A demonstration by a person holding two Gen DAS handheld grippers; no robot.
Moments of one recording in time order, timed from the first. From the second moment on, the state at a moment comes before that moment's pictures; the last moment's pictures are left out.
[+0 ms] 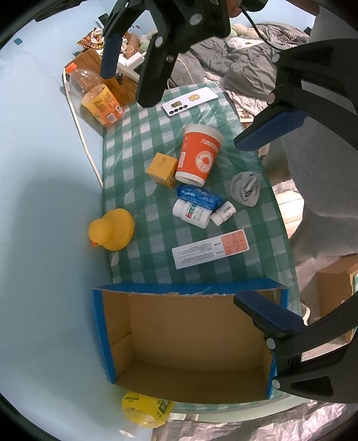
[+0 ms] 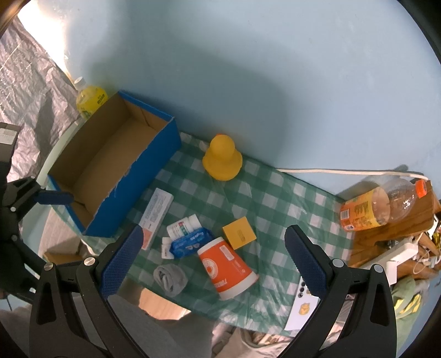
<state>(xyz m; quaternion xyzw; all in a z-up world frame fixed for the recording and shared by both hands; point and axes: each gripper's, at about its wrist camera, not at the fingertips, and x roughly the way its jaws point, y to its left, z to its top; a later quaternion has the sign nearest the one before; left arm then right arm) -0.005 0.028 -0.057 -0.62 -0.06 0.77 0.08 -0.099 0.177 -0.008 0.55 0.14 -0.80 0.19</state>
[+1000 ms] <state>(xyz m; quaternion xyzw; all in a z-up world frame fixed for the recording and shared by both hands) -0.042 0.065 -0.161 -0.68 -0.08 0.72 0.11 -0.078 0.237 -0.085 0.62 0.13 -0.76 0.13</state>
